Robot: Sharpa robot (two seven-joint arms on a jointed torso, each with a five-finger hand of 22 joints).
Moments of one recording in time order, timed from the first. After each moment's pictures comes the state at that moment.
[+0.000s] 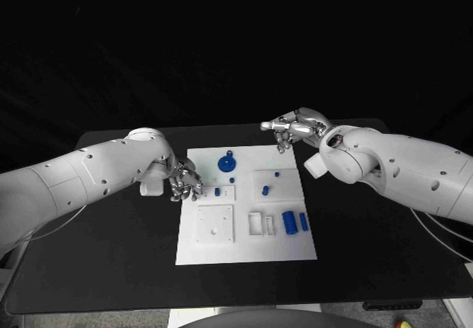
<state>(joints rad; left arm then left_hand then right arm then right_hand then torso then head) 1.32 -0.52 -0.15 1.03 -0.95 0.53 -0.41 0.76 0.05 0.83 -0.22 0.40 1.10 0.10 0.14 1.29 1.47 -0.08 0.61 0.62 1.40 -0.11 1.19 0.88 0.04 1.27 -0.12 0.51 1.31 1.19 -0.75 0.07 1.34 -0.56 -0.21 0.09 1.10 0.08 -0.14 -0.12 0.49 1.06 0.10 0.07 0.07 1.10 0.01 0.89 0.79 1.33 -0.05 0.83 0.97 0.08 1.42 -0.07 0.09 1.30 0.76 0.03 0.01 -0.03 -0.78</state>
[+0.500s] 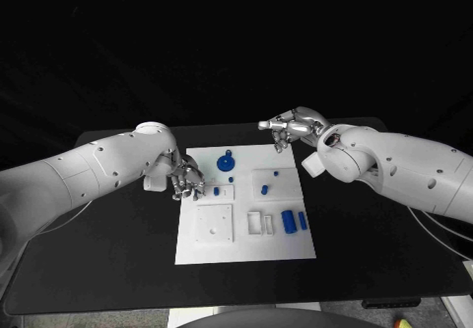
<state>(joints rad) 1.33 -0.44 -0.16 0.94 -0.92 0.60 -0.46 0.75 0.07 0.83 -0.23 0.40 1.10 0.09 0.14 1.31 1.47 -0.08 0.62 0.63 1.41 -0.11 1.20 0.93 0.04 1.27 -0.12 0.52 1.31 1.19 -0.75 0.07 1.34 -0.56 -0.20 0.09 1.10 0.08 -0.13 -0.12 0.49 1.06 0.10 0.07 0.07 1.10 0.01 0.89 0.79 1.33 -0.05 0.83 0.97 0.08 1.42 -0.07 0.09 1.30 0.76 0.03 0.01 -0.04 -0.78</state>
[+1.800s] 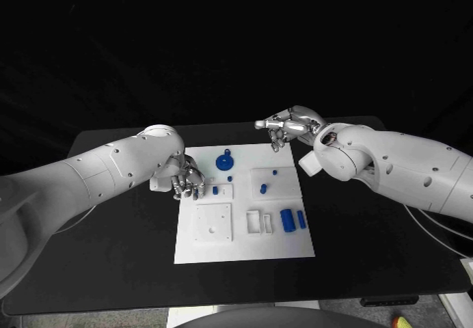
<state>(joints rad) 1.31 -0.36 -0.18 0.84 -0.93 0.56 -0.52 0.82 0.09 0.68 -0.20 0.36 1.11 0.09 0.11 1.31 1.47 -0.08 0.62 0.63 1.41 -0.11 1.18 0.91 0.04 1.27 -0.12 0.51 1.31 1.19 -0.74 0.07 1.34 -0.56 -0.20 0.09 1.10 0.08 -0.12 -0.12 0.51 1.06 0.10 0.07 0.07 1.10 0.01 0.89 0.79 1.33 -0.05 0.83 0.97 0.08 1.42 -0.07 0.09 1.31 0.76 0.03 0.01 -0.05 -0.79</state>
